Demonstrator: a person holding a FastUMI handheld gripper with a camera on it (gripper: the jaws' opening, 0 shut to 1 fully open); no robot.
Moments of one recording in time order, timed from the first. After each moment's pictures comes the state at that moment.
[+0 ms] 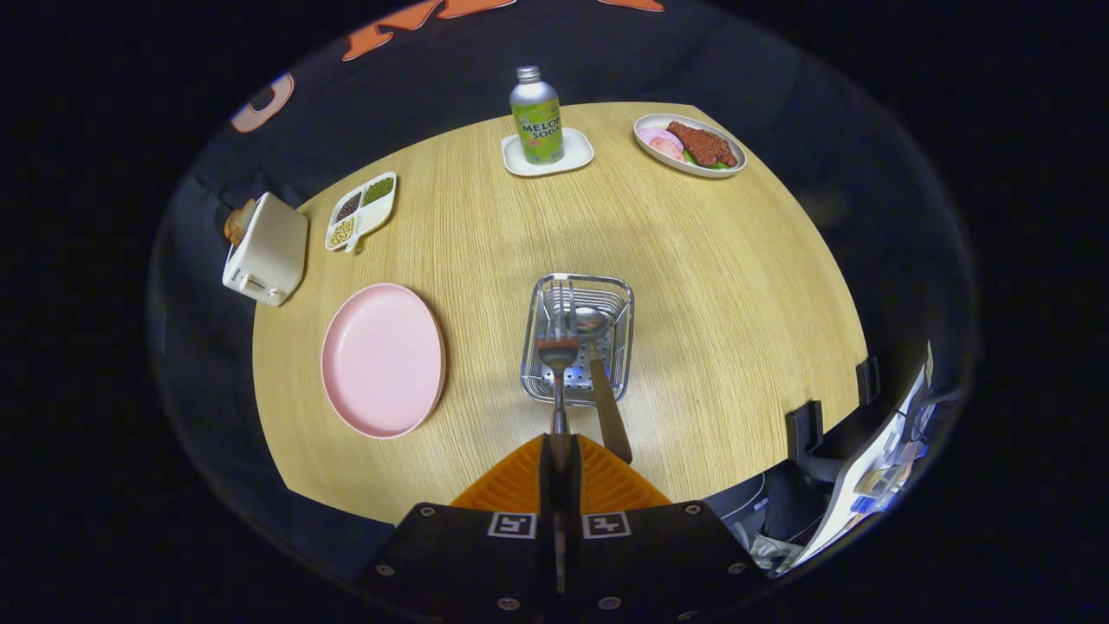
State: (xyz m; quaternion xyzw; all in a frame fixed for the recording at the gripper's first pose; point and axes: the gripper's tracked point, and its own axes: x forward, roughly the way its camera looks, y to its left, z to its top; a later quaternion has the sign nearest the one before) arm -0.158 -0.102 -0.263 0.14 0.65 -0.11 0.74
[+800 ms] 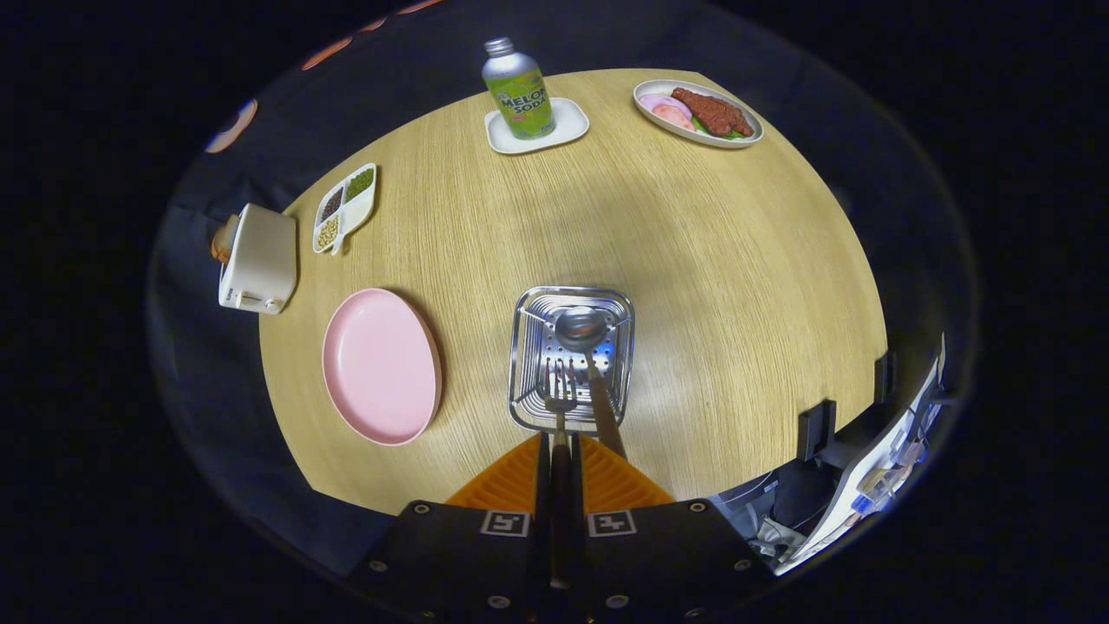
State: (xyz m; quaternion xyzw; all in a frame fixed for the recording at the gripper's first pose) arm -0.134 -0.114 -0.275 0.18 0.68 -0.10 0.70
